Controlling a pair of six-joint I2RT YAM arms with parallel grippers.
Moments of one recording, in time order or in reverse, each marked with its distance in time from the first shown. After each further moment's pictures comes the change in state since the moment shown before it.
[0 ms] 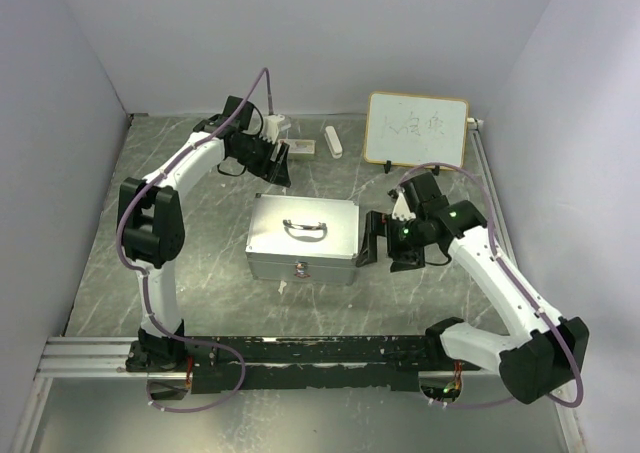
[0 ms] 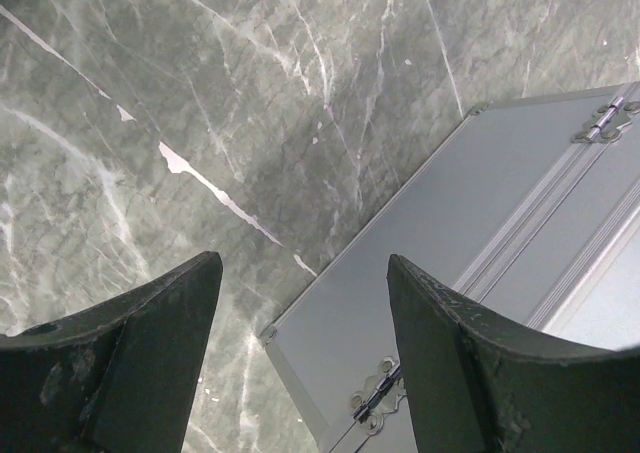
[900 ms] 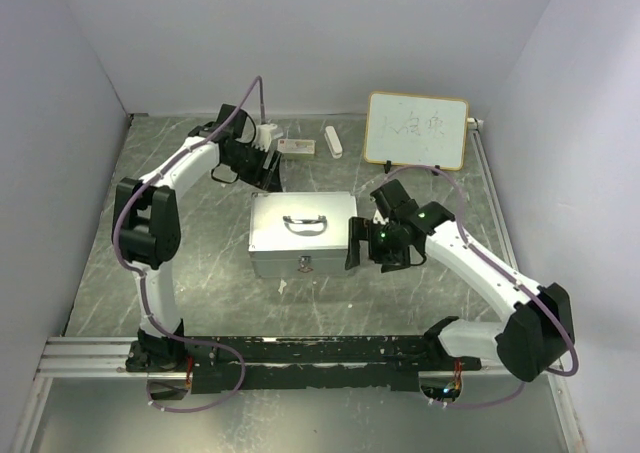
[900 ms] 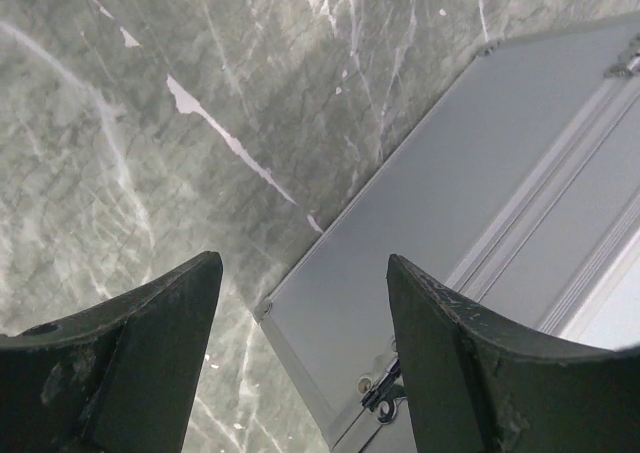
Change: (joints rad) left arm 0.032 -0.011 -0.075 -0.011 -0.014 0.016; right arm 0.168 0.102 -0.068 0.149 0.169 0.108
